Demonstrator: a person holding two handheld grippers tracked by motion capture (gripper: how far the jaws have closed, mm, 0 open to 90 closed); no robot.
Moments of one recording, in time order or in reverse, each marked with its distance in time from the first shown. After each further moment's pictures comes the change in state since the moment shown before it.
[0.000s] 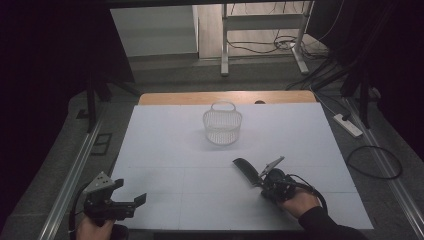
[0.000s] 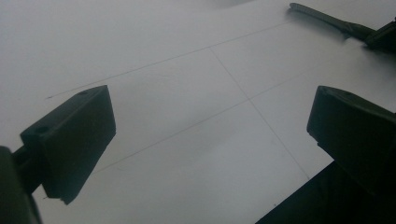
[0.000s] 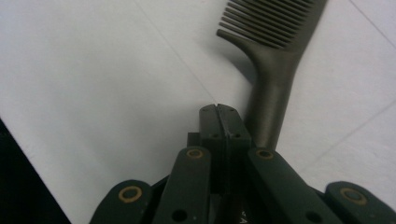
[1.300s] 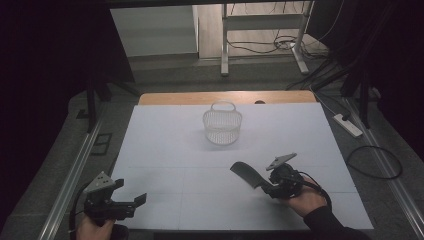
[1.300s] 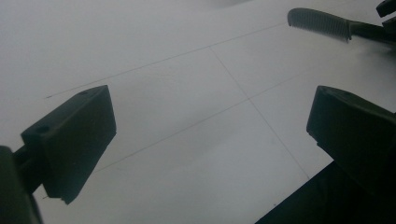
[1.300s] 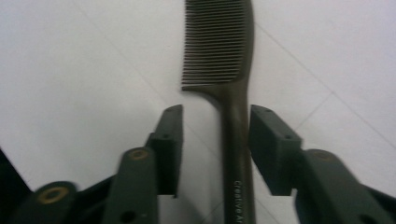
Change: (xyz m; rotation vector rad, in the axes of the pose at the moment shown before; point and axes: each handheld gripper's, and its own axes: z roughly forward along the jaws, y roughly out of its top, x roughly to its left) left arm 0.000 0.000 0.000 0.003 -0.001 -0.002; right arm -0.004 -0.002 -0.026 -0.137 -0.091 0.049
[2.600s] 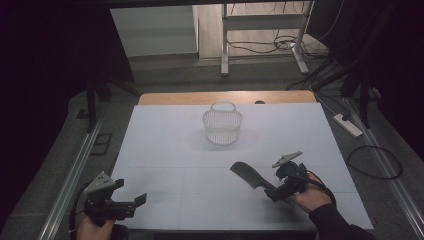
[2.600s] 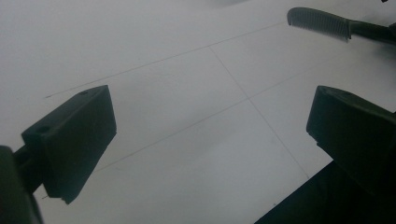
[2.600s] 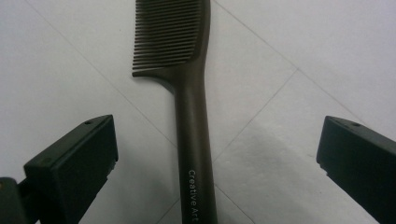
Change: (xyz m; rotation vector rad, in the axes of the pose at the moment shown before) left arm 0.000 0.000 0.000 0.003 -0.001 0.001; right arm -0.020 -0.011 0.009 0.027 -0.037 0.052
